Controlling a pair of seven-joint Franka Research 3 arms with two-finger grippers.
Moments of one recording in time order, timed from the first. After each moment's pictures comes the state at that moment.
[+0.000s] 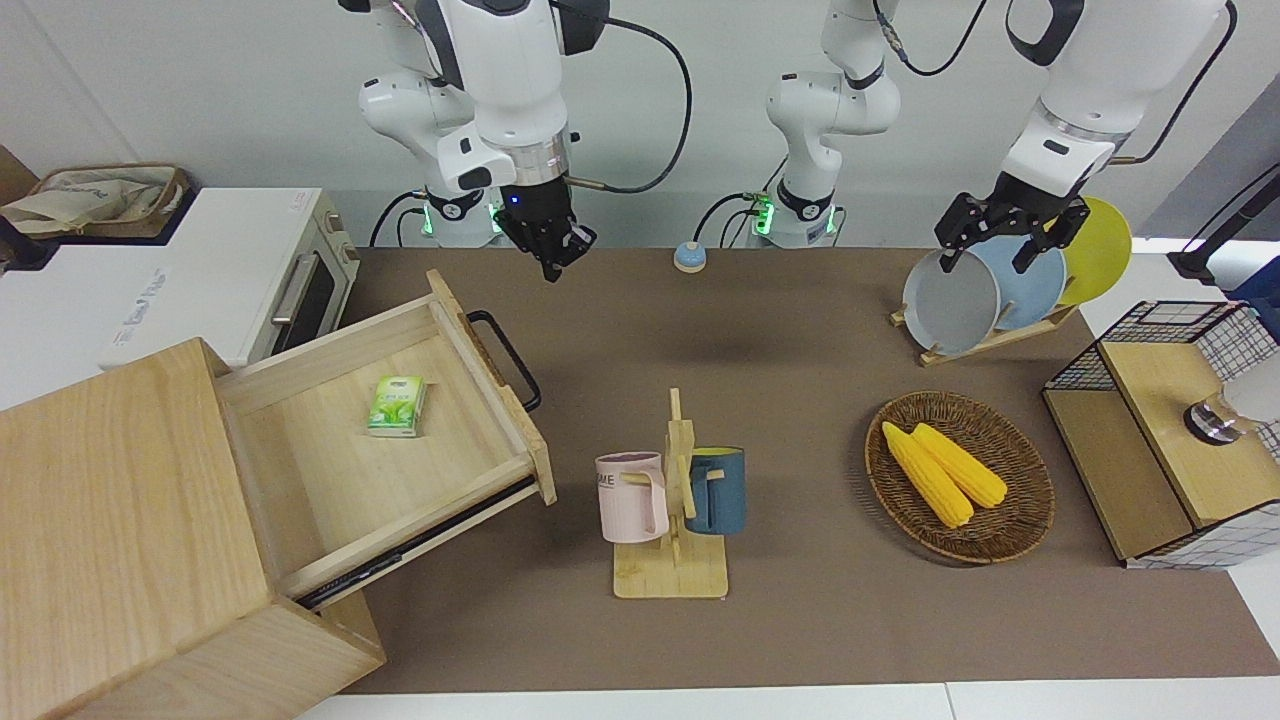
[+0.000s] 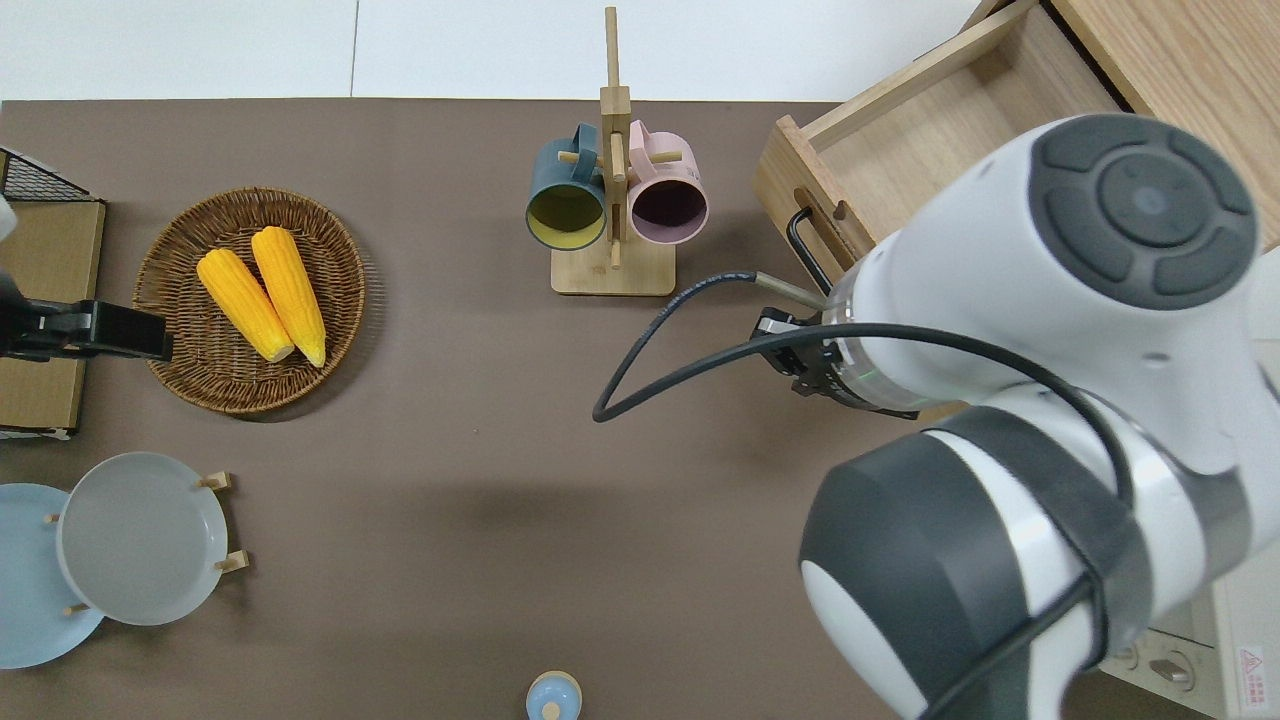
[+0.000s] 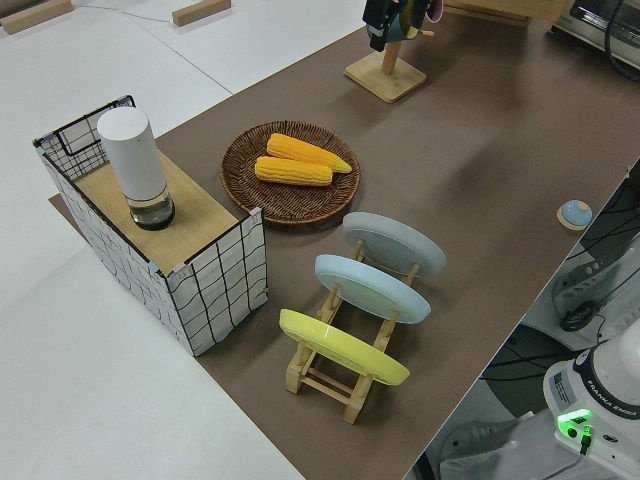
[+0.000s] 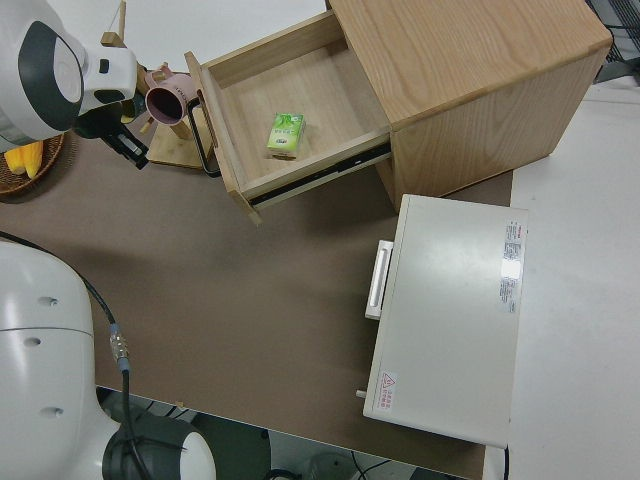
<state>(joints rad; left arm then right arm) -0.15 0.04 0.15 -1.49 -0.02 1.55 0.05 0.29 0.19 0.15 -1.39 0.02 1.57 0.96</state>
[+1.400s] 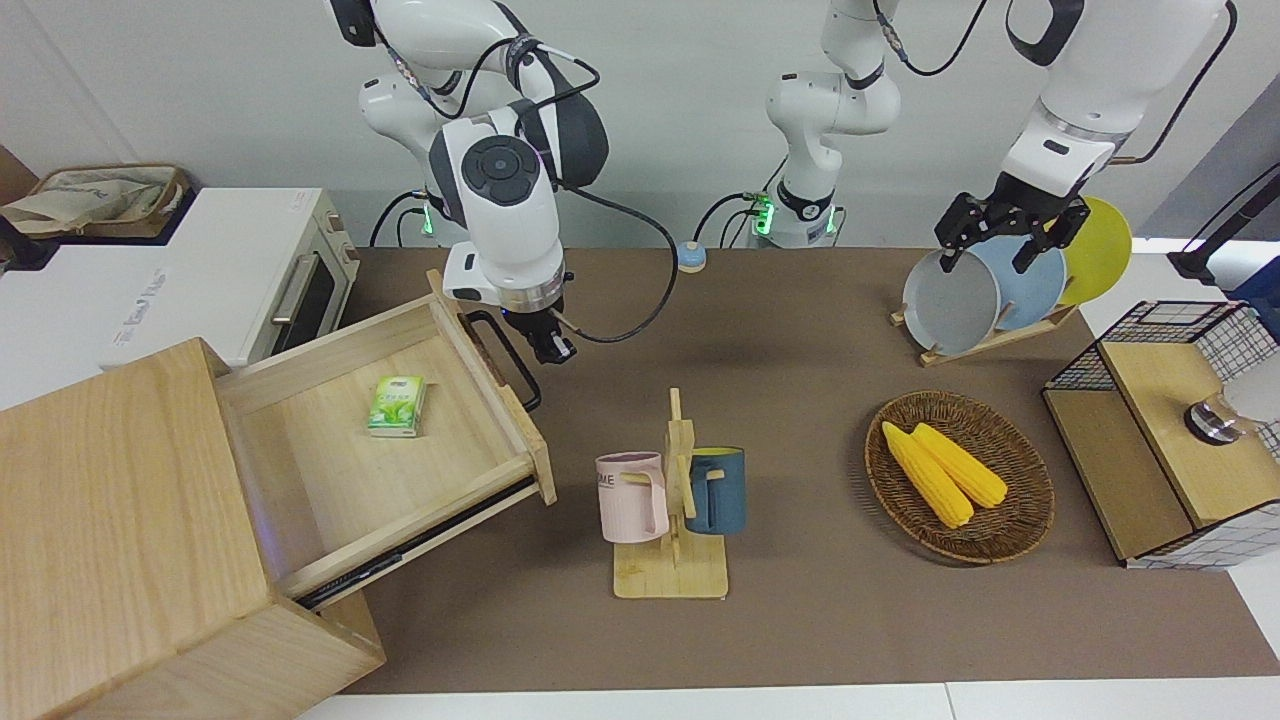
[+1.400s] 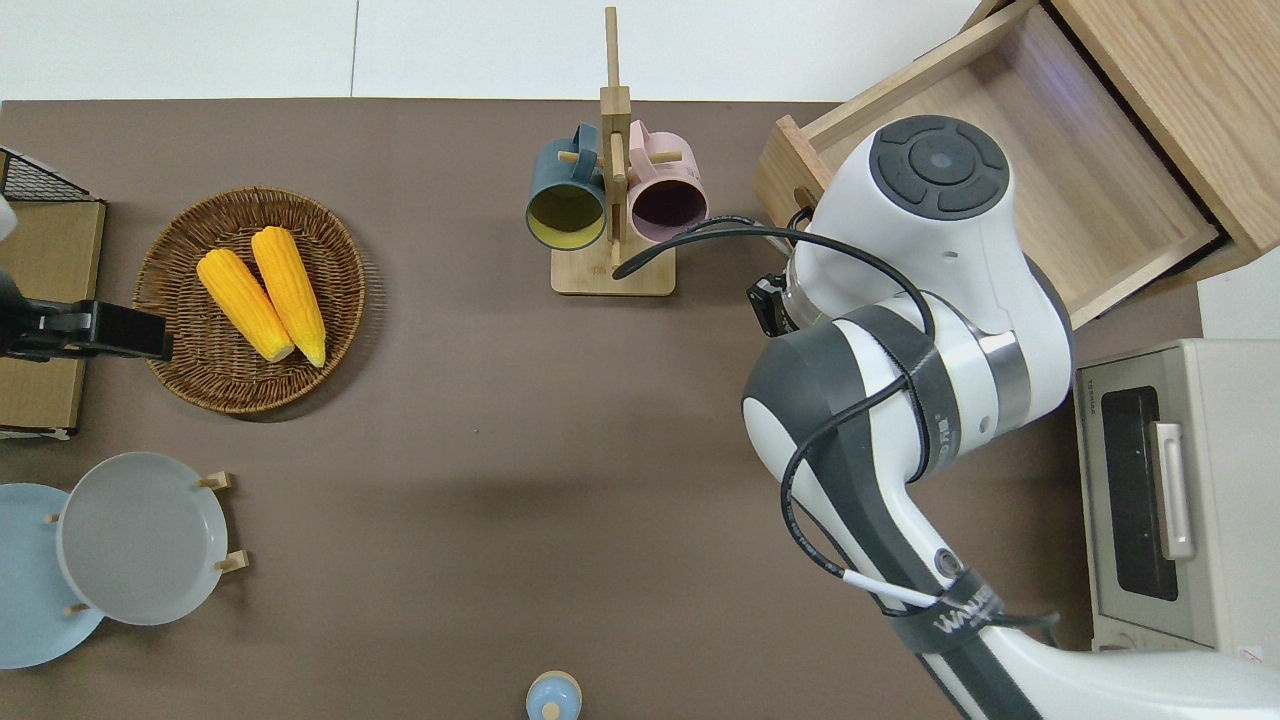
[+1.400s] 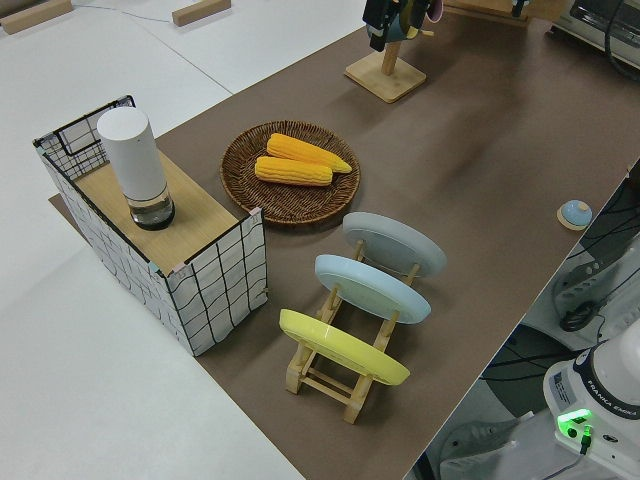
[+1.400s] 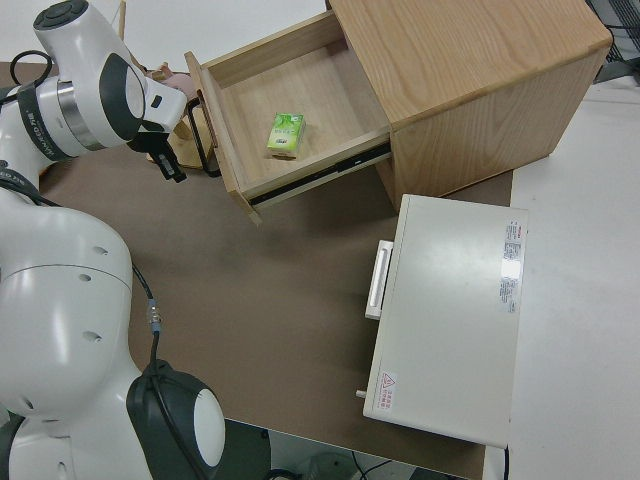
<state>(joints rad) -0.15 0.04 0.15 -1.49 -0.02 1.55 0.05 0.30 0.35 0.07 -1.45 0.02 1.69 1.25</state>
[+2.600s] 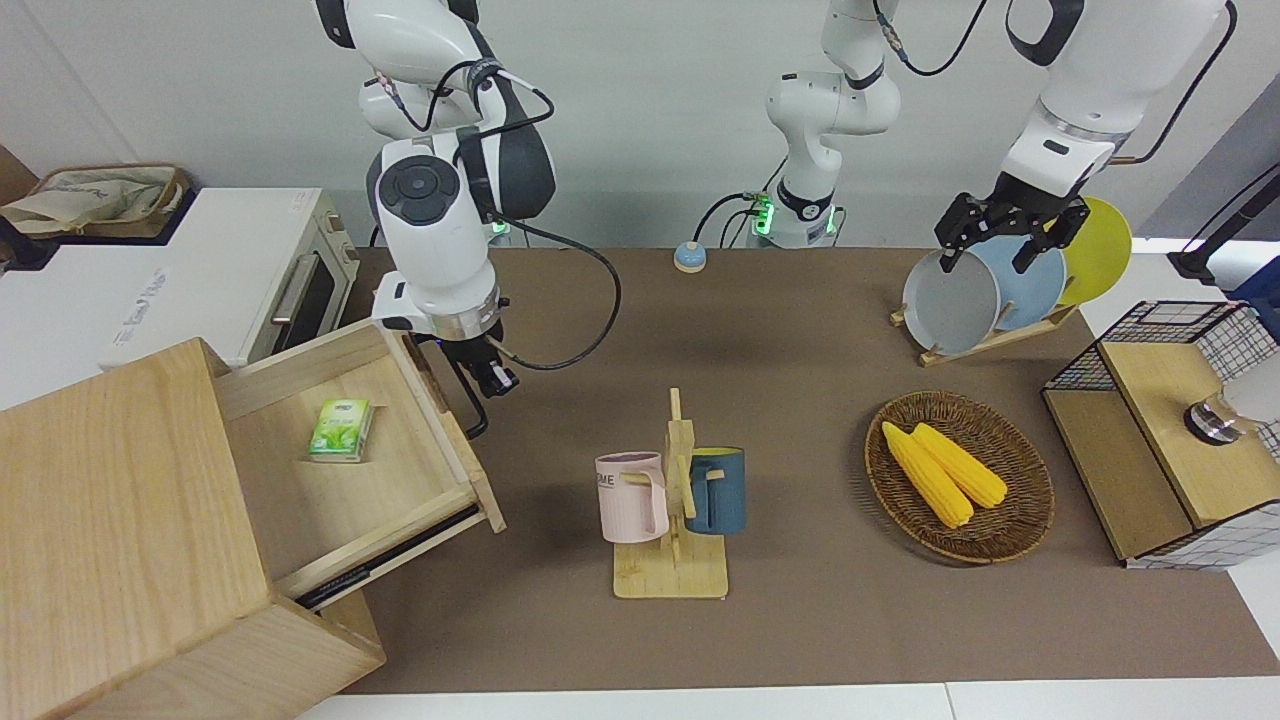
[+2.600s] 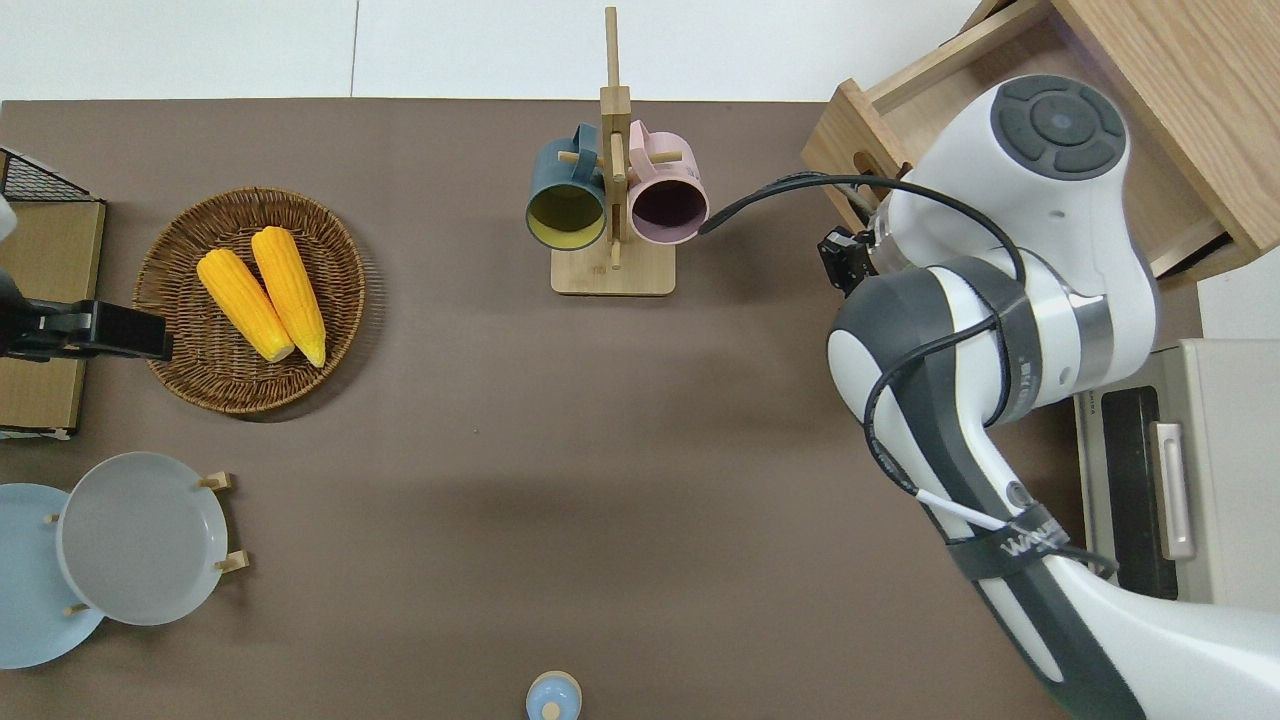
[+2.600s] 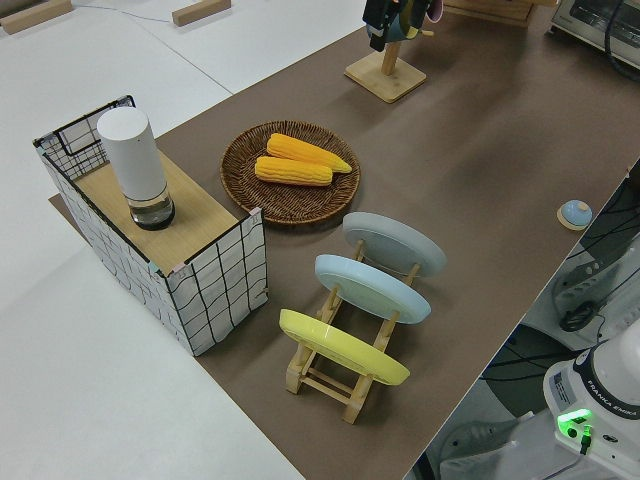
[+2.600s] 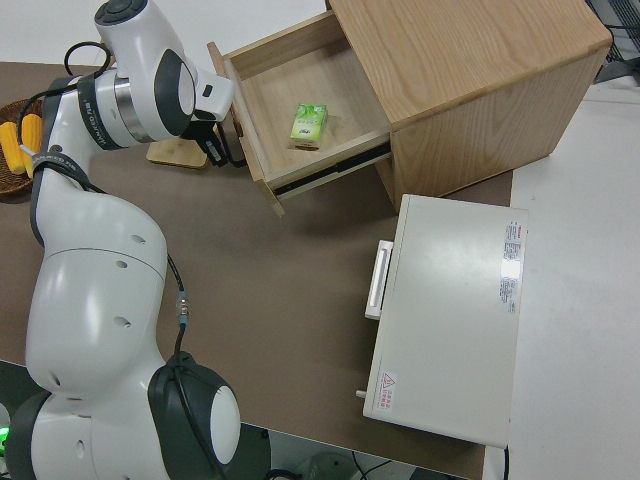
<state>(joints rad) -0.15 0.04 0.15 -1.49 -0.02 1.55 0.05 0.26 0.37 -0.03 -1.44 0.01 1.77 1.05</state>
